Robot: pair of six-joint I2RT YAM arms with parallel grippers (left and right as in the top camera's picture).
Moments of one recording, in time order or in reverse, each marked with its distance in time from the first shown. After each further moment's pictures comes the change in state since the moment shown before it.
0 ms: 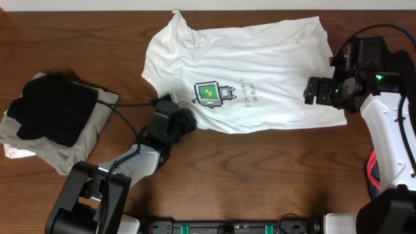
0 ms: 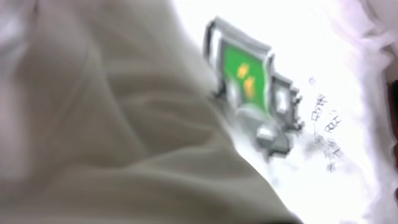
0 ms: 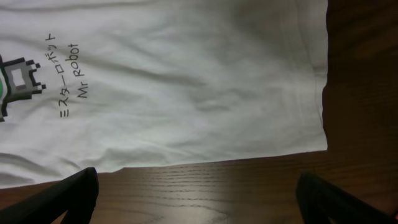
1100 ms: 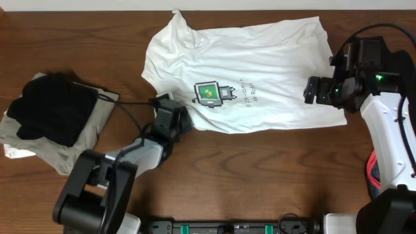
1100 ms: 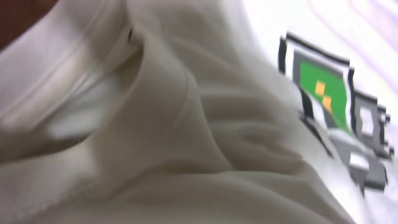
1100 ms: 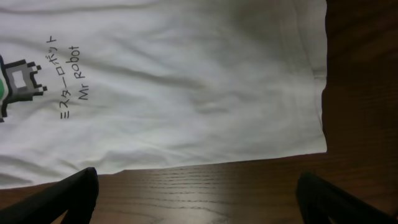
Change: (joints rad) left arm 0.002 0.100 0.053 -0.072 -0.172 0.078; right arm 0.000 0.000 0.000 0.008 0.000 0.000
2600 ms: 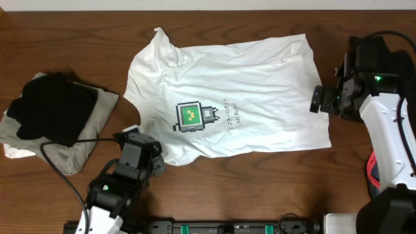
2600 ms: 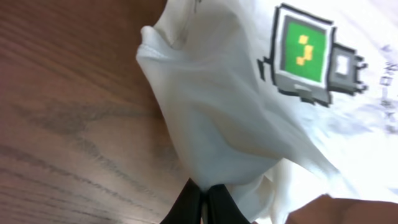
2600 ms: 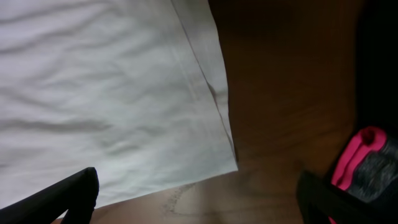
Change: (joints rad) left arm 0.001 -0.893 -0.008 -1.100 -0.085 0.034; right arm 0.000 0.000 -0.028 -0.113 0.185 0.098
